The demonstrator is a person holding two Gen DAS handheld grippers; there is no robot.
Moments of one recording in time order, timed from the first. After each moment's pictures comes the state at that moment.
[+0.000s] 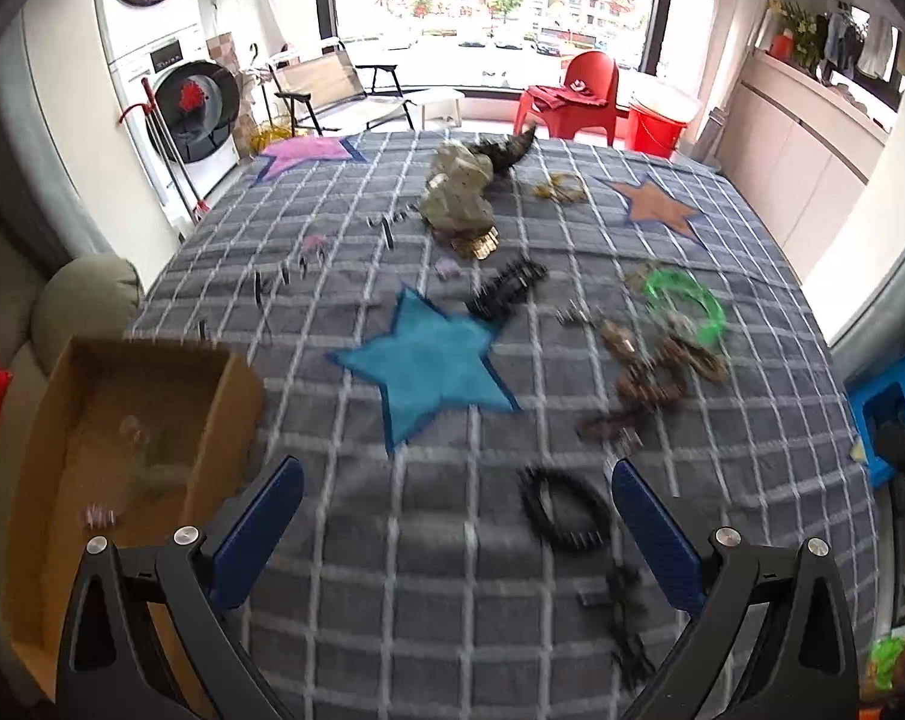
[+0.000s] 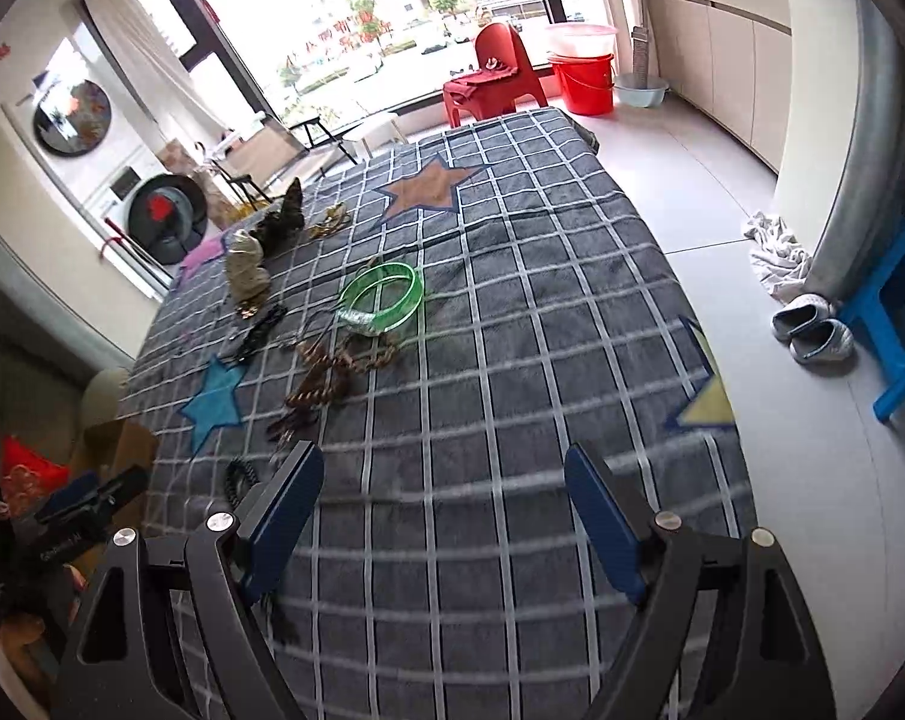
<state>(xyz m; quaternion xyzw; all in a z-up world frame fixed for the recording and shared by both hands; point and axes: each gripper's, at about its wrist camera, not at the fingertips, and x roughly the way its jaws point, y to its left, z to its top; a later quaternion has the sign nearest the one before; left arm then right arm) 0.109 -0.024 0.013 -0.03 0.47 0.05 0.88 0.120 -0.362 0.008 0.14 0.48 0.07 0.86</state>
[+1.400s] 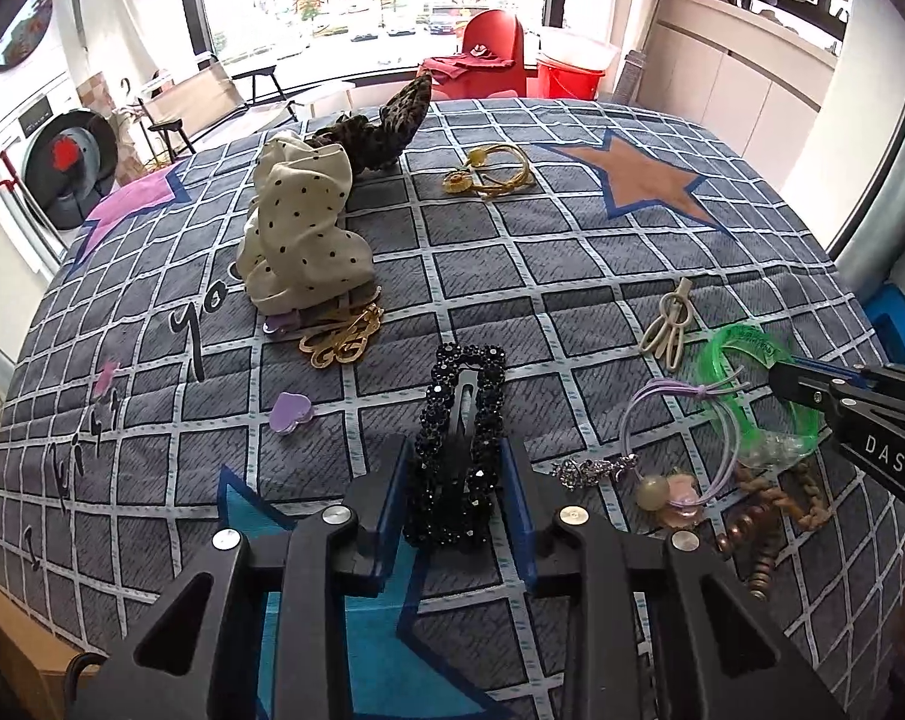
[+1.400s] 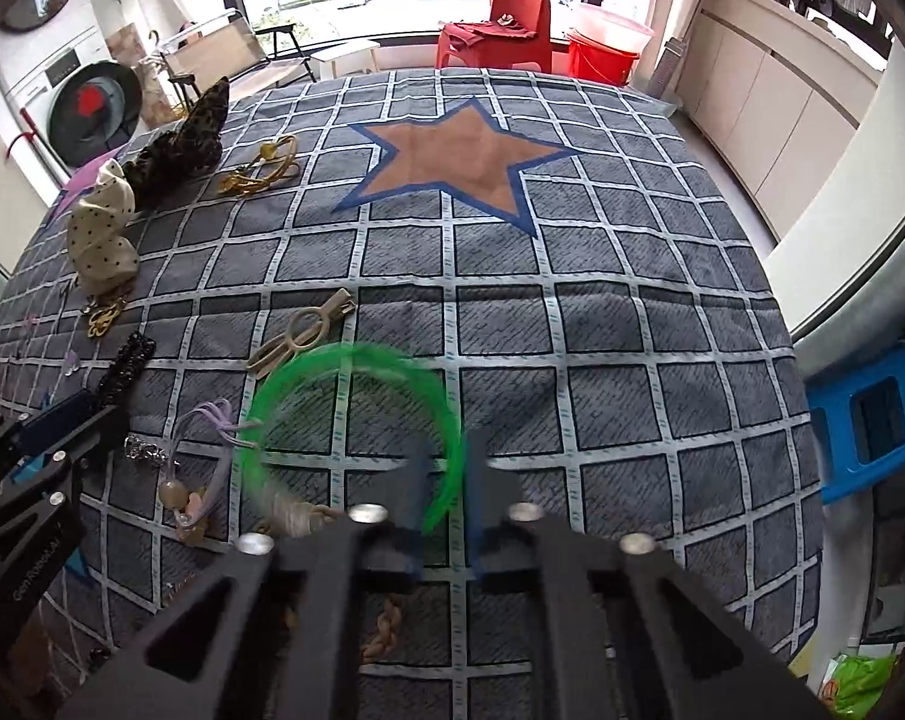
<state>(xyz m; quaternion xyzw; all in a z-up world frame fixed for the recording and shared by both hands) 0.259 -0.054 -0.071 0.02 0.49 -0.07 0.87 0.281 -0.274 -0.072 0.01 0.53 0.03 0.85</state>
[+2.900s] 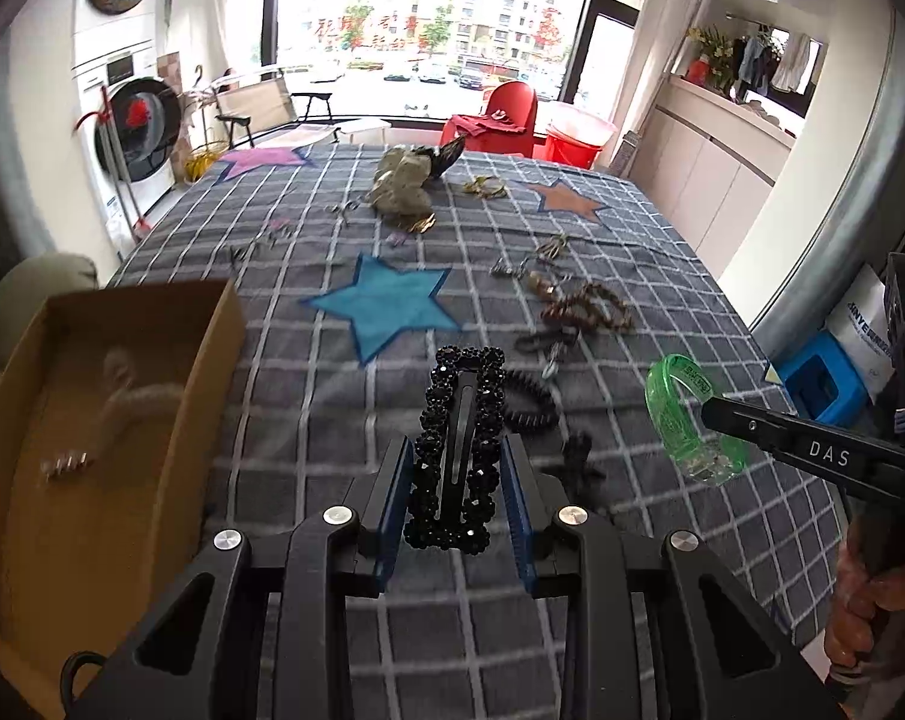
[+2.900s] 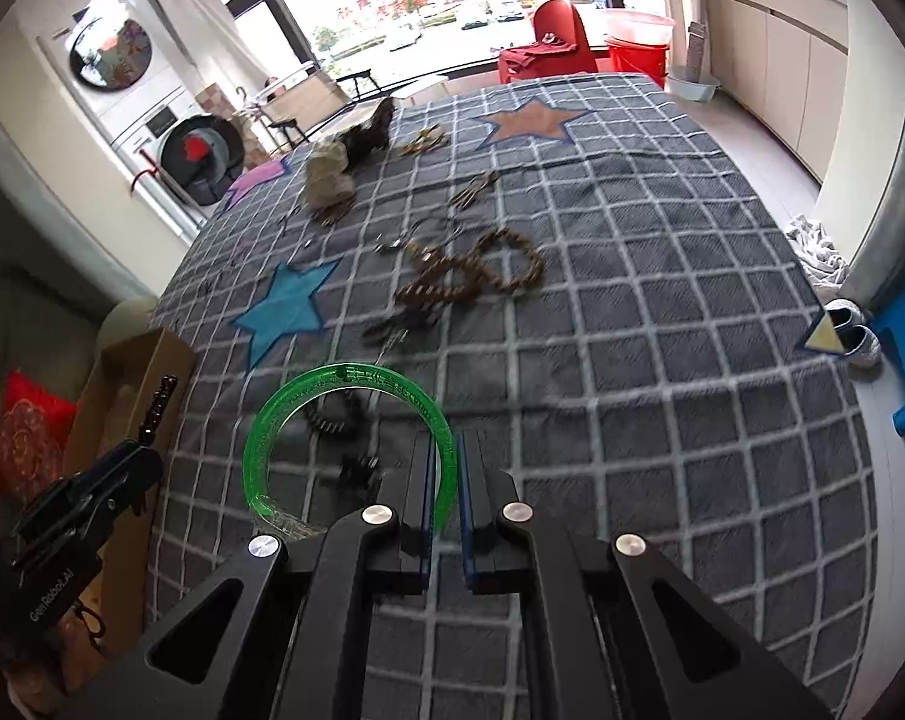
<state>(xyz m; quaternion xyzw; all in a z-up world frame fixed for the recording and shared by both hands) 0.003 -0.007 0.011 -0.06 0.43 -0.06 0.90 0.058 -0.264 -0.014 0.11 0.49 0.13 0.85</state>
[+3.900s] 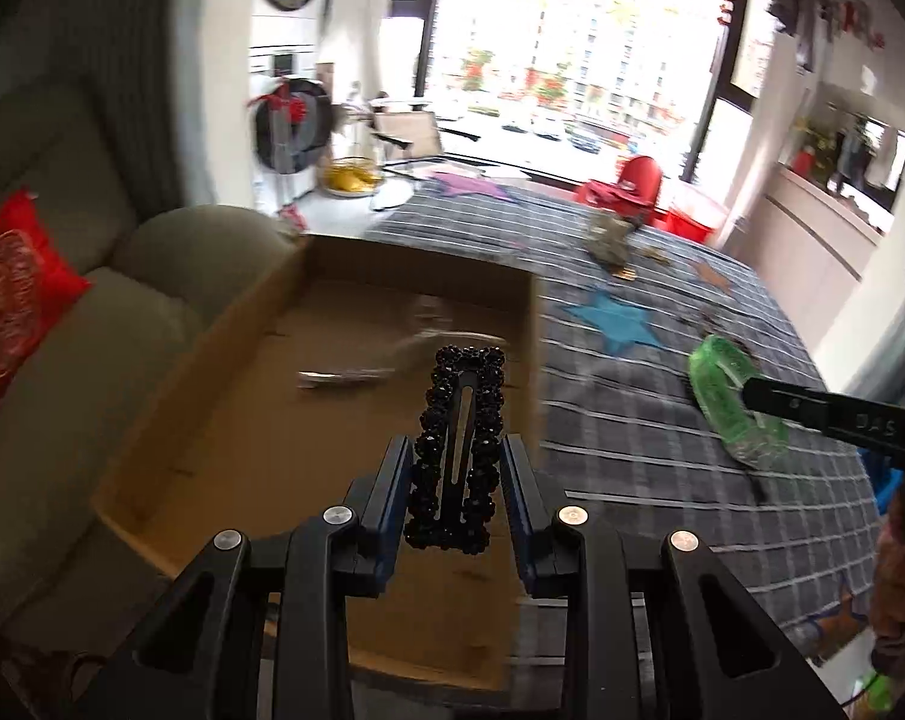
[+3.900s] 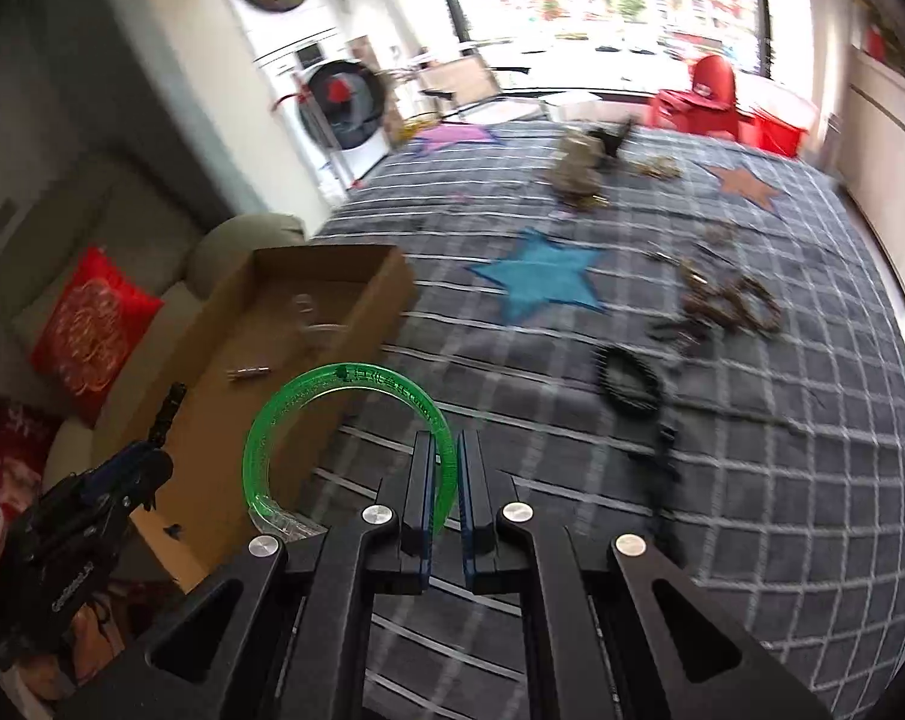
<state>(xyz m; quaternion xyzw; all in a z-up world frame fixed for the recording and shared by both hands) -0.116 0.155 0.026 -0.11 0.37 0.09 0.92 0.003 -0.091 0.030 0.00 0.46 0.27 0.85</state>
